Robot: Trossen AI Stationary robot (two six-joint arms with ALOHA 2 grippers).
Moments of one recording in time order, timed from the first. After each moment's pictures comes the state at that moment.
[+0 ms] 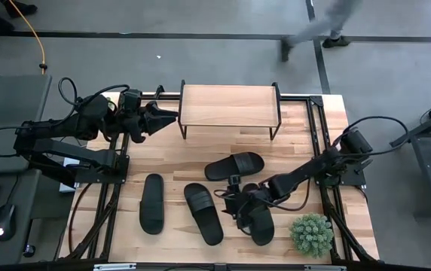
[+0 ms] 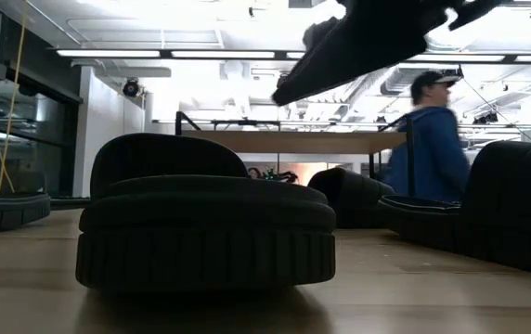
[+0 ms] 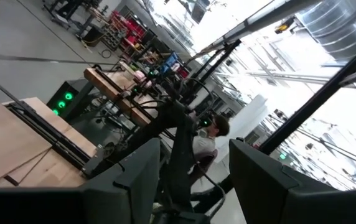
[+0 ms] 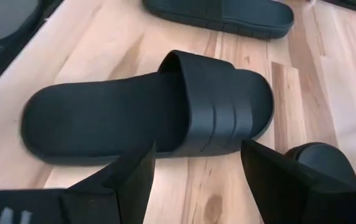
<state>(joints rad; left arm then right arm) 0.15 0.87 1.03 -0.02 -0.04 -0.74 0.45 1.78 1.10 -0.04 0.29 0.02</state>
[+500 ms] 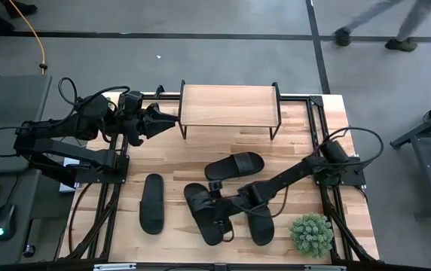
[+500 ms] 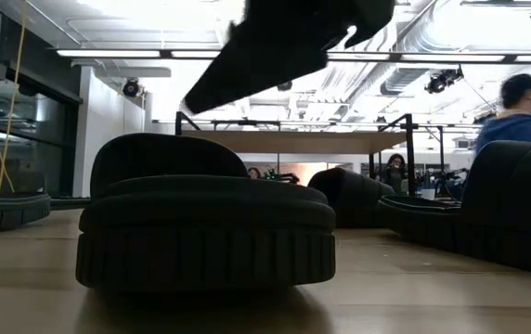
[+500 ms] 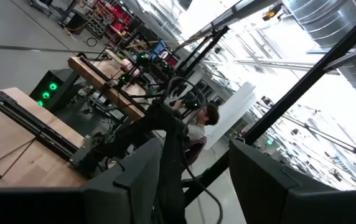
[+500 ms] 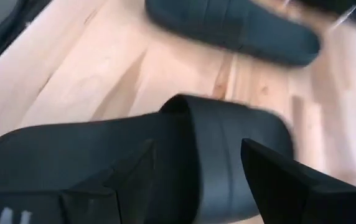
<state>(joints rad) 0.15 0.87 1.03 -0.03 0.03 -0.74 0.41 2.02 1.42 -0.15 0.25 -0.07</state>
